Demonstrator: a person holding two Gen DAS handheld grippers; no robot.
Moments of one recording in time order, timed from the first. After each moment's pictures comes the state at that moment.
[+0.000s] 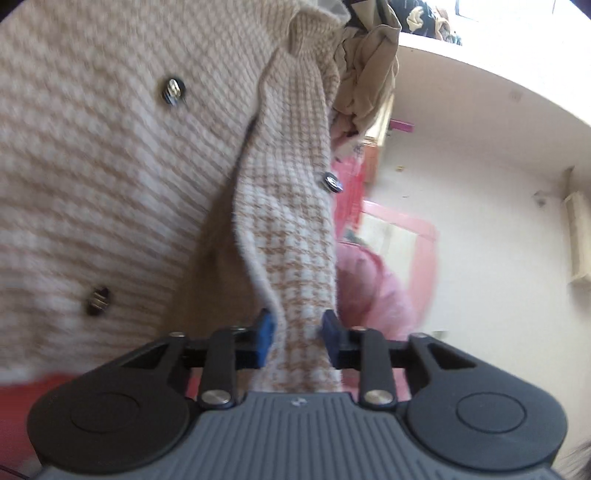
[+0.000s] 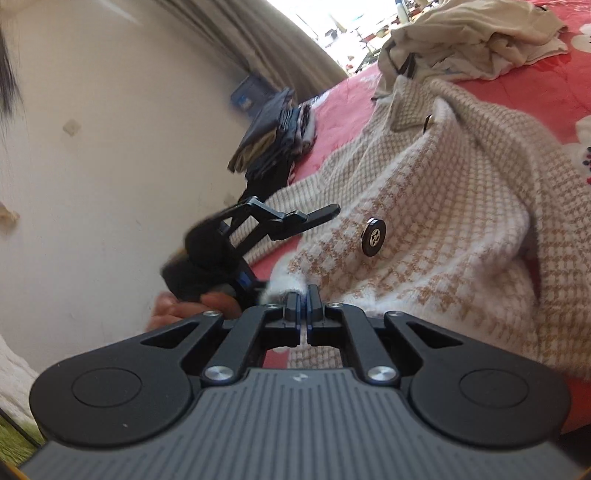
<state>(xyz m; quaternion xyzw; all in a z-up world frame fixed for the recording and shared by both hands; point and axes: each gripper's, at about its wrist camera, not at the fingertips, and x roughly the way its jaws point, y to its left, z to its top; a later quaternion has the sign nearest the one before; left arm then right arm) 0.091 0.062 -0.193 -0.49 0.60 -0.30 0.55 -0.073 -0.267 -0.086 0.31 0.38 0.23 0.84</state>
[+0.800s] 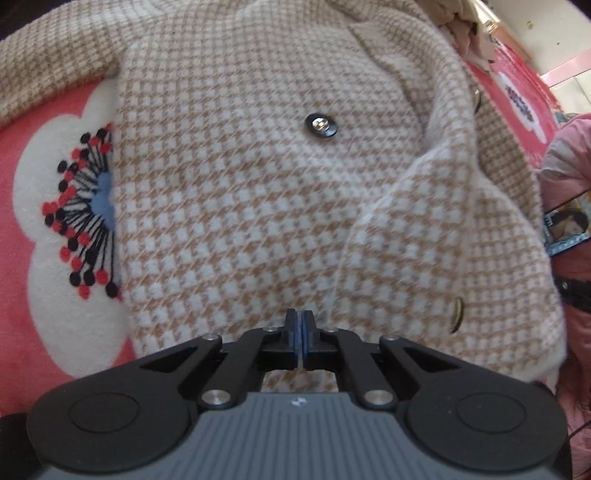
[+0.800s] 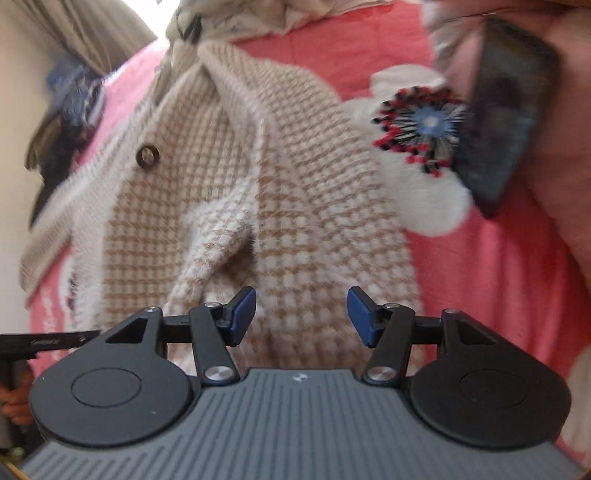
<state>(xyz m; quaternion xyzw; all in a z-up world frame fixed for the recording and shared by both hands) 0.082 0.017 -0.214 -0.03 0.65 -0.19 0.74 -0.030 -0.357 -0.179 0.22 0.52 -0.04 0.83</state>
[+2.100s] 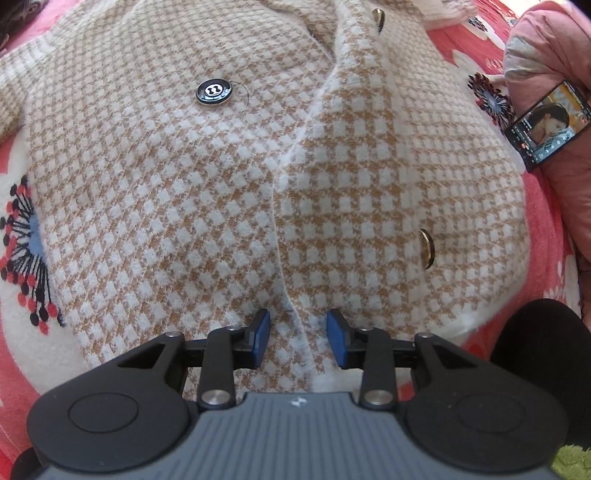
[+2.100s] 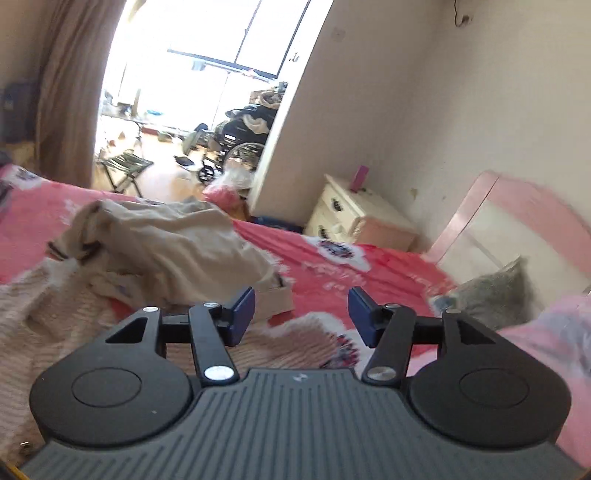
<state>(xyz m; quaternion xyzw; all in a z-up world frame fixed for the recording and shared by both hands) 0.067 -0.067 -0.227 0.09 0.65 -0.26 0.71 0.092 -0.408 0.030 -0.07 0.26 -0.18 0.95</state>
